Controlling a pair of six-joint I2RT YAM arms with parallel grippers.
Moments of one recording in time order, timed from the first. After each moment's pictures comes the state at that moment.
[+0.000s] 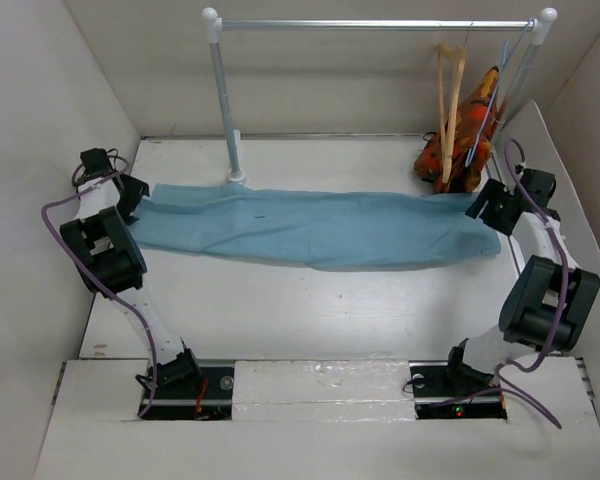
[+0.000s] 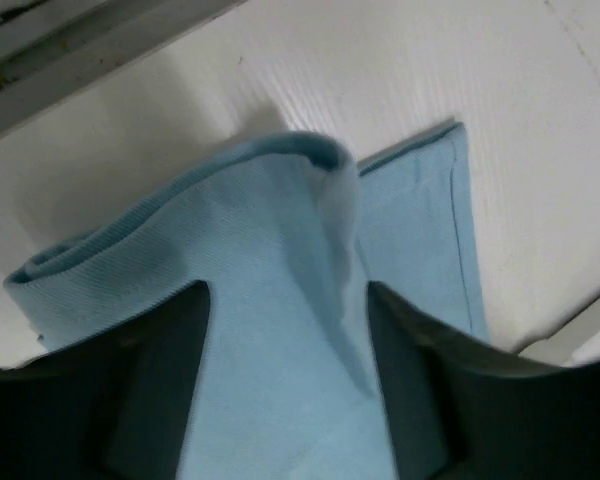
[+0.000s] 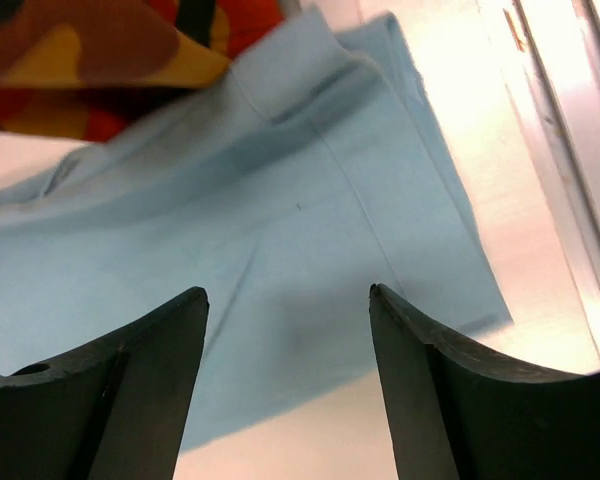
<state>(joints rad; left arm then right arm) 0.44 2.04 1.58 -0.56 0.02 -0.77 -0.39 1.57 1.10 -0.33 -0.23 0.19</state>
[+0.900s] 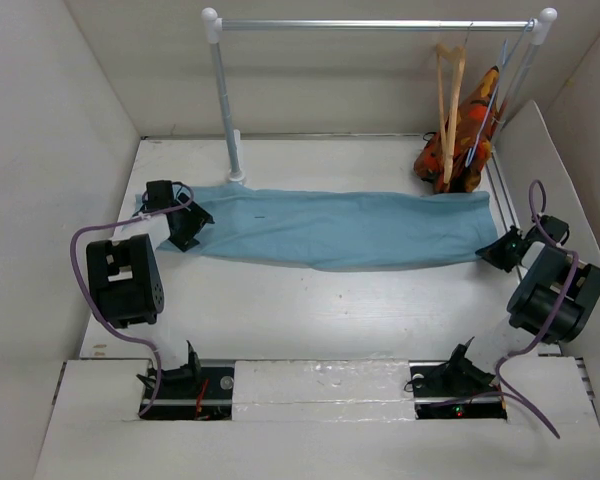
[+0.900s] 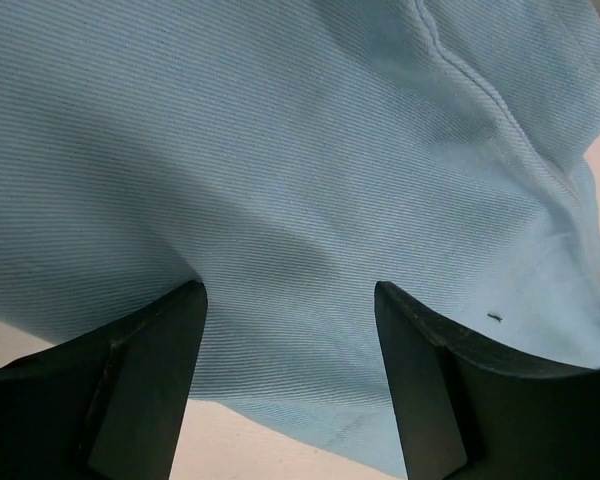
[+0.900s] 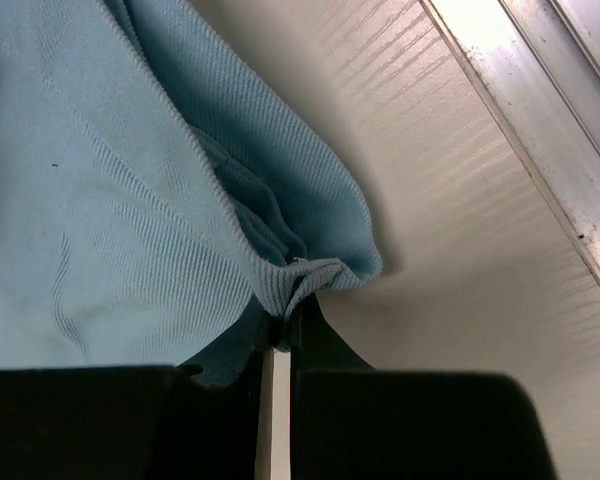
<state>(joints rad) 0.14 1.70 0.99 -0.27 0.16 -0.75 -0.63 1.63 0.80 -0.11 -0.43 0.31</state>
